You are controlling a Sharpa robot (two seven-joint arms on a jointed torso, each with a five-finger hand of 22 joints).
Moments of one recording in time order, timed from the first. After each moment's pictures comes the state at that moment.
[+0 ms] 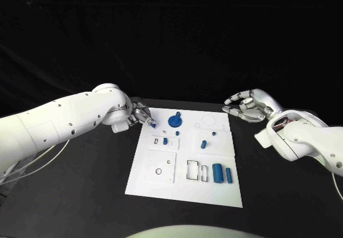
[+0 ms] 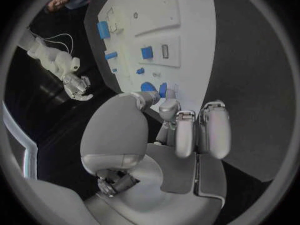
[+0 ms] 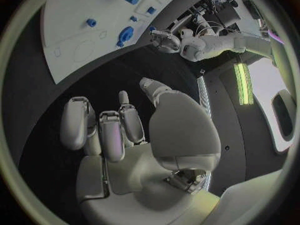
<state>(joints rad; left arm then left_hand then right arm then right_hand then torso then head) 1.29 -0.69 0.00 1.24 -0.96 0.20 -0.48 1.23 -0.16 0.73 0.21 0.19 0.77 0.08 0.80 0.65 1.25 0.00 1.23 0.94 1.47 -0.06 1.56 1.31 0.08 1.46 0.04 1.44 1.29 1.26 -0.94 -0.12 1.56 -0.86 -0.54 0.09 1.20 -0.17 0.37 0.17 0.29 0.83 0.16 0.28 0.42 1.39 0.08 1.36 1.31 1.47 0.01 1.49 1.31 0.06 1.38 0.11 1.26 1.31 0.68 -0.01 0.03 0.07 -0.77</state>
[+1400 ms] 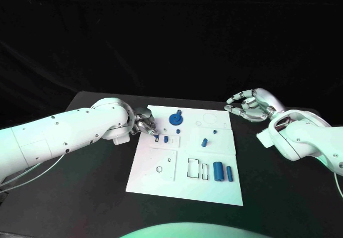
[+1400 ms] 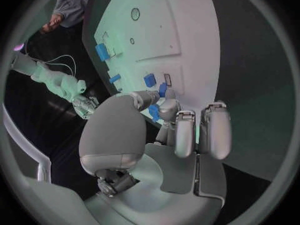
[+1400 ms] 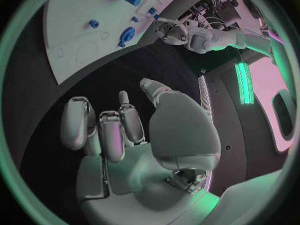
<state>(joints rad) 1.21 -0.77 0.00 1.41 -1.11 0.15 -0.43 1.21 -0.18 0.74 0.22 0.19 0.79 0.08 0.80 0.66 1.26 0.00 1.23 0.95 1.47 -0.06 1.56 1.31 0.06 1.47 0.04 1.45 1.30 1.25 -0.95 -0.12 1.56 -0.85 -0.55 0.10 1.19 -0.17 0.37 0.17 0.29 0.83 0.16 0.28 0.42 1.39 0.08 1.36 1.31 1.47 0.01 1.49 1.31 0.06 1.38 0.11 1.26 1.31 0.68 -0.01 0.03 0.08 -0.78</state>
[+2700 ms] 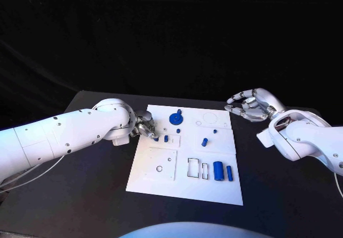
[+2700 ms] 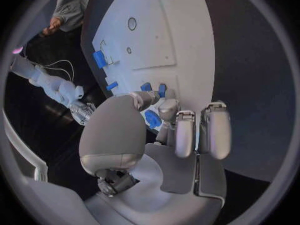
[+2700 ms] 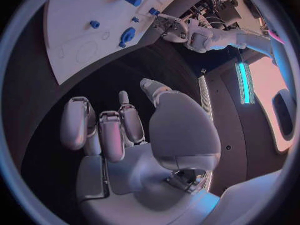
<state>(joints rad) 1.20 -0.76 0.00 1.41 -1.13 0.20 -0.46 1.21 -0.18 0.74 0.22 0.19 0.79 0.08 0.81 0.66 1.26 0.00 1.23 0.94 1.47 -0.06 1.56 1.31 0.06 1.47 0.04 1.45 1.30 1.25 -0.95 -0.12 1.56 -0.85 -0.55 0.10 1.19 -0.17 0.37 0.17 0.29 0.83 0.16 0.28 0.42 1.39 0.08 1.36 1.31 1.47 0.01 1.49 1.31 0.06 1.38 0.11 1.26 1.31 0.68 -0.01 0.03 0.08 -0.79</state>
